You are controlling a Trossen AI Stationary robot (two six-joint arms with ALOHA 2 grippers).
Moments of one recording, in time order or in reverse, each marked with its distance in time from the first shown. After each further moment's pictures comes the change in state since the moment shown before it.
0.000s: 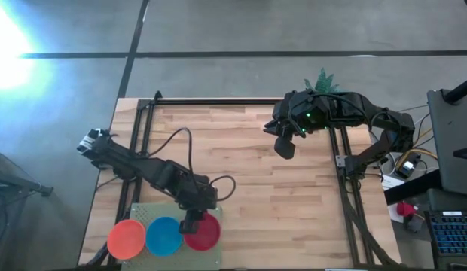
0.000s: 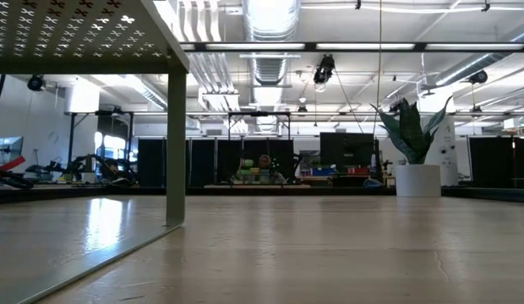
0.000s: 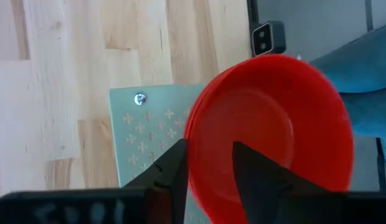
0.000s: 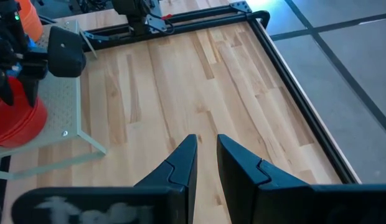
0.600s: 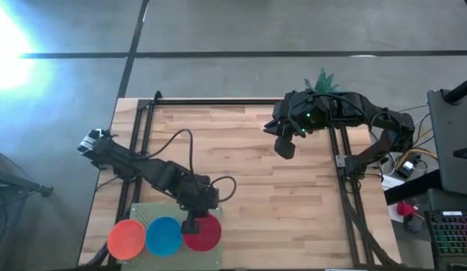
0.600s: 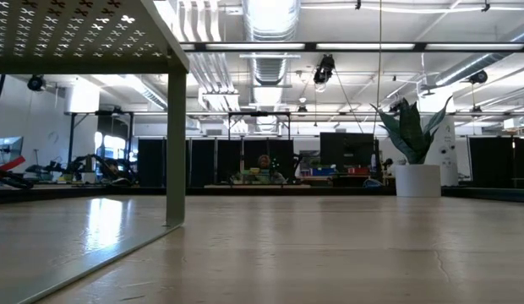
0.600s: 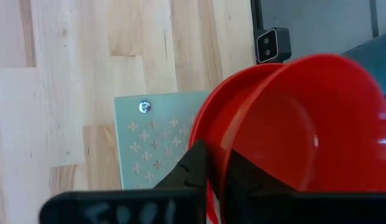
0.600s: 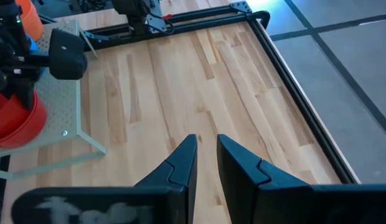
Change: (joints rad) left arm -0.001 0.005 -0.006 0.023 -0.026 -0.001; right arm 0.000 0.000 0.000 0.000 0.000 -0.001
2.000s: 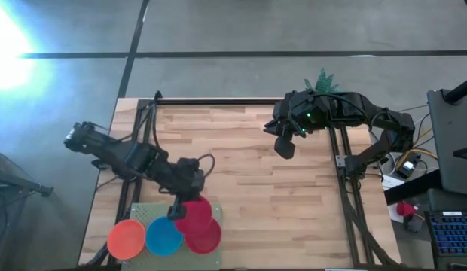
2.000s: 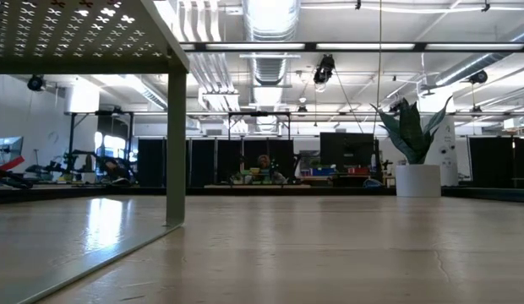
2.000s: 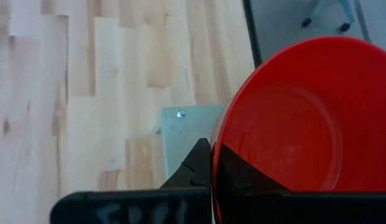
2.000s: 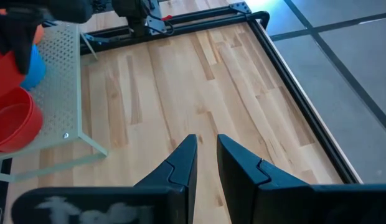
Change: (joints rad) left arm 0.039 -0.199 -0.006 -0.044 -0.094 0.050; right arm 0.000 0.000 0.001 0.003 0.001 0.011
